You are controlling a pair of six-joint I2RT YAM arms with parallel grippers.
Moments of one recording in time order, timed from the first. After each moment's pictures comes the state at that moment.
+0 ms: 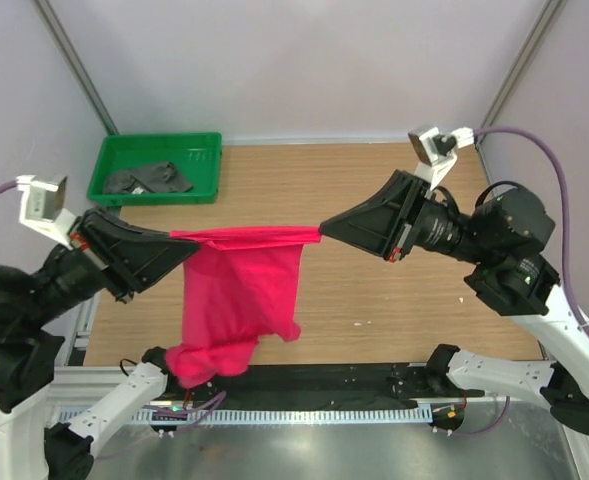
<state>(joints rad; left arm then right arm) -0.44 0.73 1.59 -0.54 0.61 -0.78 0.89 0.95 1.41 -0.12 -0.44 0.87</state>
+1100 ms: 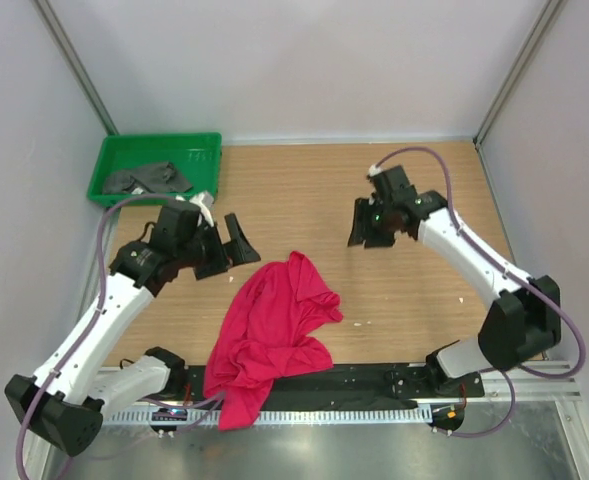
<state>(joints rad) -0.45 1.04 1.12 -0.81 0.21 -0.70 0.36 1.51 1.32 -0.79 -0.08 0.45</state>
